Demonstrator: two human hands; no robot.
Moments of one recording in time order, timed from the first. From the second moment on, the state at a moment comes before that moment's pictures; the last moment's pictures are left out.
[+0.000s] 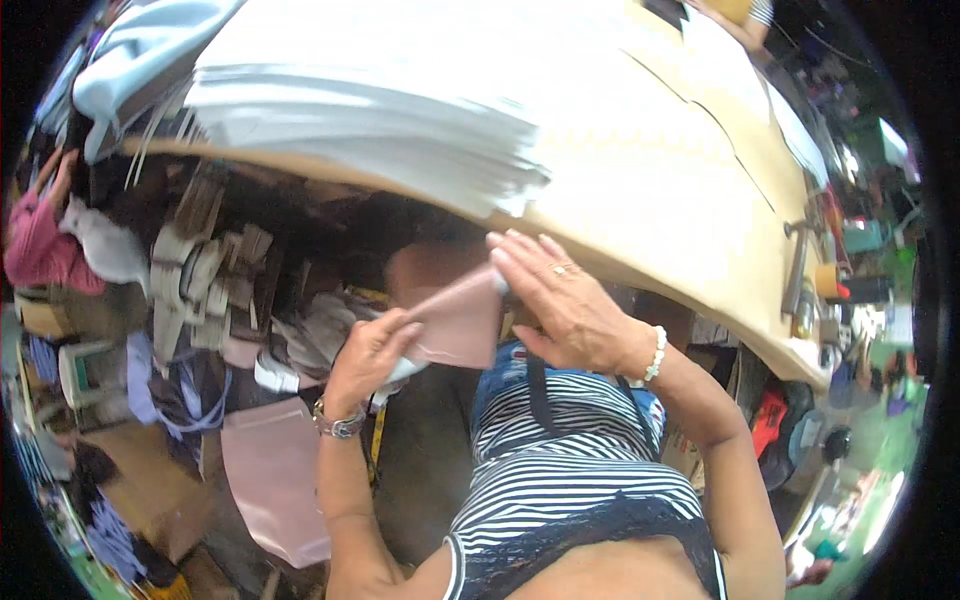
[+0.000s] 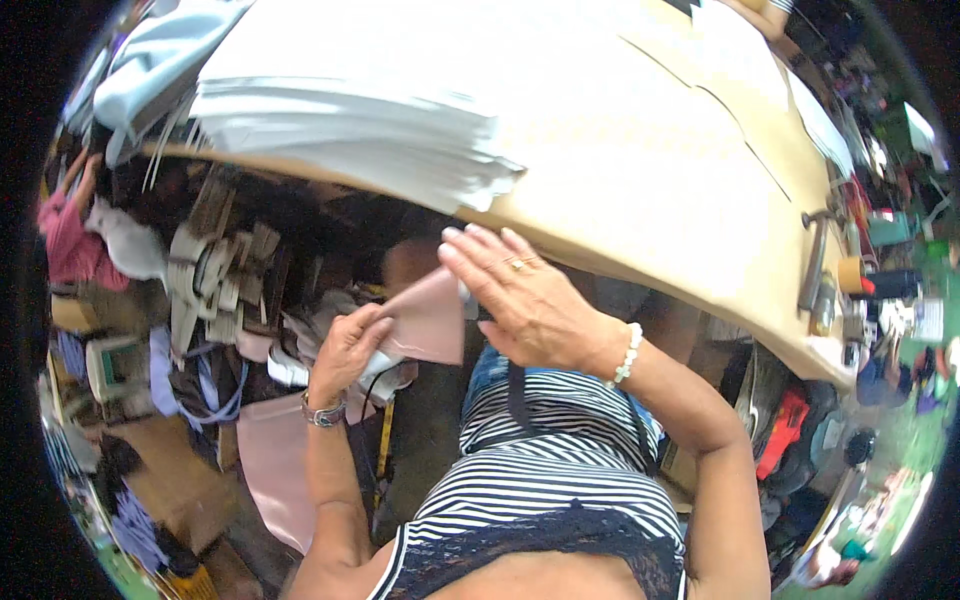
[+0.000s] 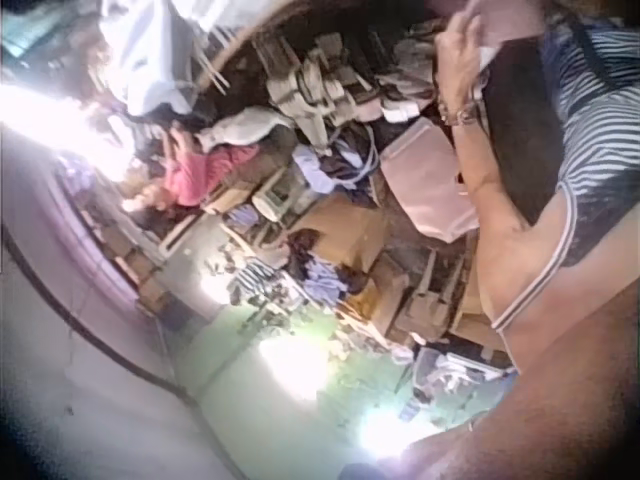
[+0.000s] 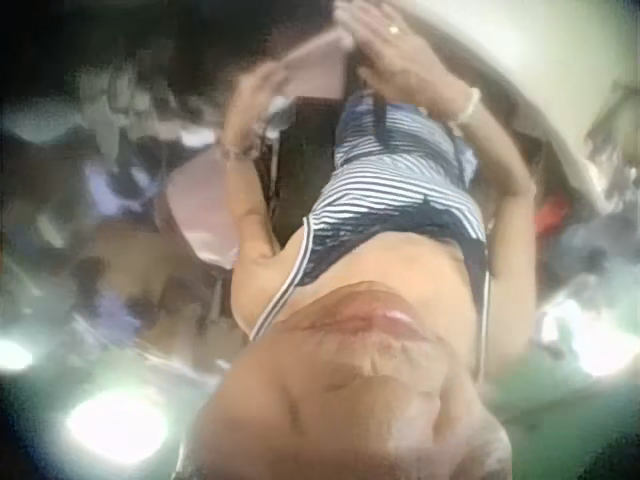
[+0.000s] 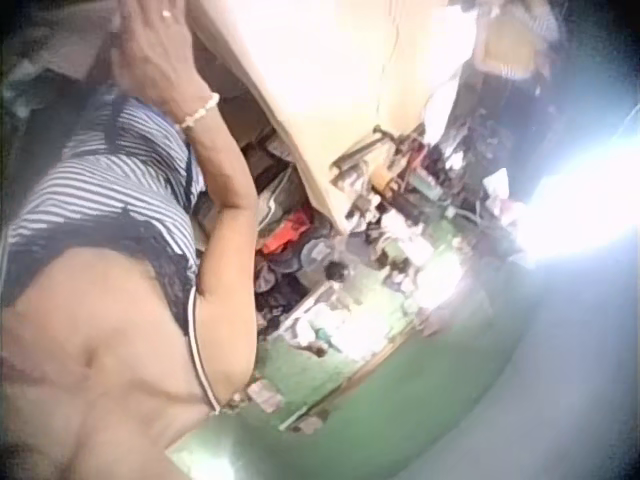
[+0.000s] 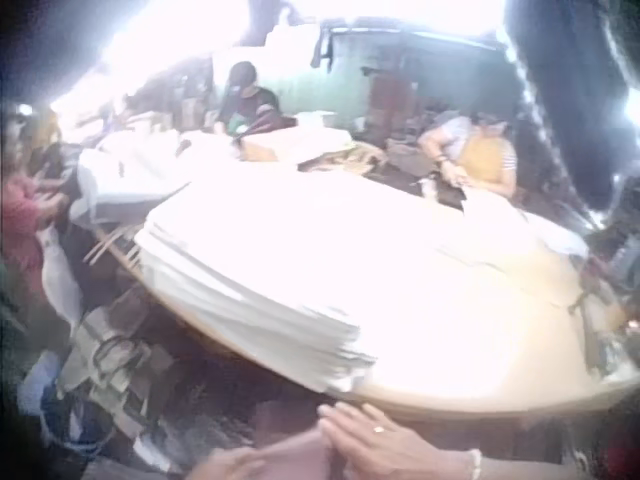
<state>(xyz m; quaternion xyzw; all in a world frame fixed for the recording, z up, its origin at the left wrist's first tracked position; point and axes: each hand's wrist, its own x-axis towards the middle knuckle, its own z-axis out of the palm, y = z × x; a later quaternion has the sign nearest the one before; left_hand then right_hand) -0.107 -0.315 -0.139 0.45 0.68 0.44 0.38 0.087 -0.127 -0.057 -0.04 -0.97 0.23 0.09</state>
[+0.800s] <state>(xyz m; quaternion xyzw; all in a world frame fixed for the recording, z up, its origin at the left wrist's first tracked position) 0.052 -0.024 0.030 0.84 0.53 0.11 -0.02 0.371 -0.019 -0.025 -0.61 -0.60 0.11 0.51</state>
